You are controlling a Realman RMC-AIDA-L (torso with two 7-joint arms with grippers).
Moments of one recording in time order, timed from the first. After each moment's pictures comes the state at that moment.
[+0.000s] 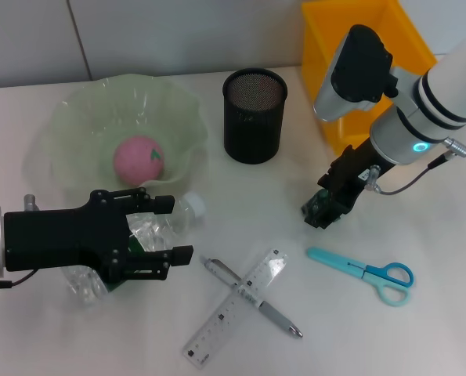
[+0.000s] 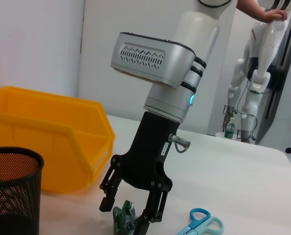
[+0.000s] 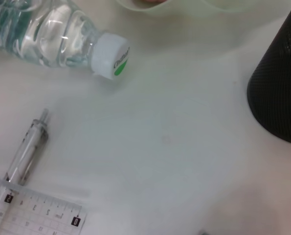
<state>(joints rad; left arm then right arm) -0.43 -2.07 1.02 0.85 1.82 1.63 -1.39 0.87 2.06 -1.15 -0.75 -2.64 -1.29 2.03</state>
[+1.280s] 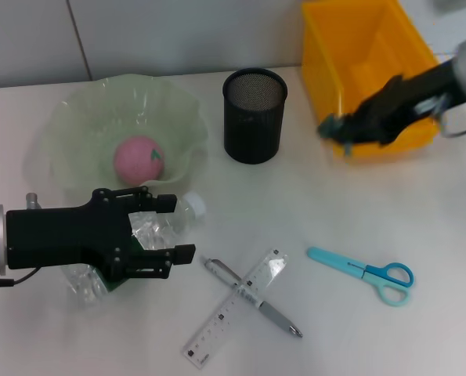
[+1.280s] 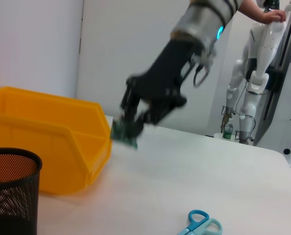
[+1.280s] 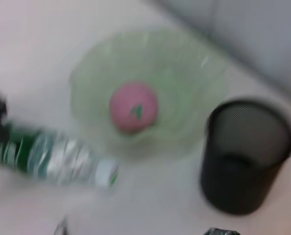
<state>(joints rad) -0.44 -2.07 1.02 0.84 1.82 1.63 -1.40 0.70 2.06 -0.84 -1.28 -2.45 -1.64 2.06</state>
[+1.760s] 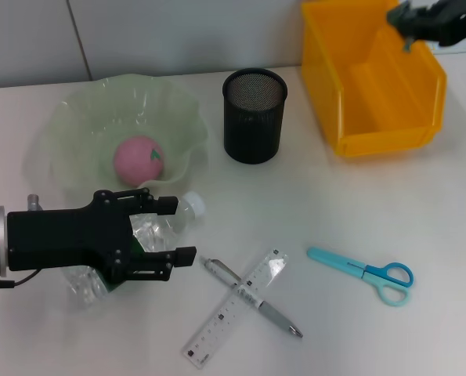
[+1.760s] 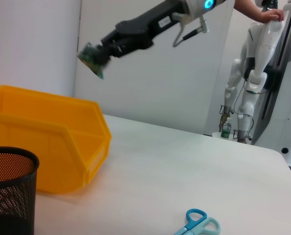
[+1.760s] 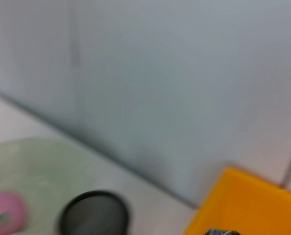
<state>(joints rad) -0.44 -2.07 1.02 0.84 1.82 1.63 -1.40 0.66 2.05 -0.65 -1.36 -2.39 -1.45 2.06</state>
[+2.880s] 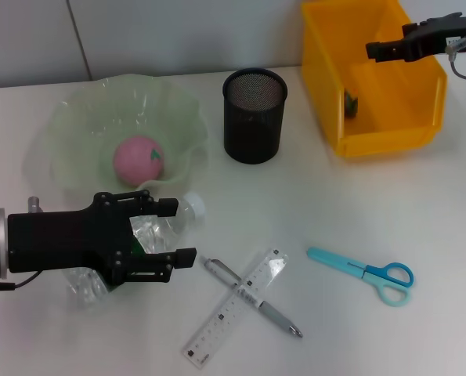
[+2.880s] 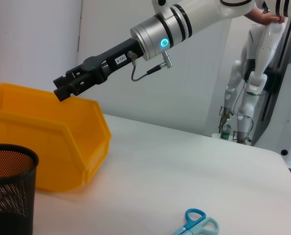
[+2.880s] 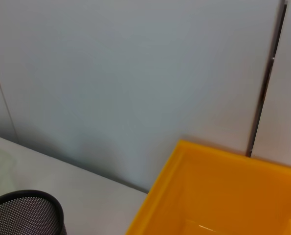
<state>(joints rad) -0.44 -2.07 1.02 0.83 1.82 1.63 -1.40 0.73 2.01 -0.70 -0.92 -2.39 -1.05 2.00</state>
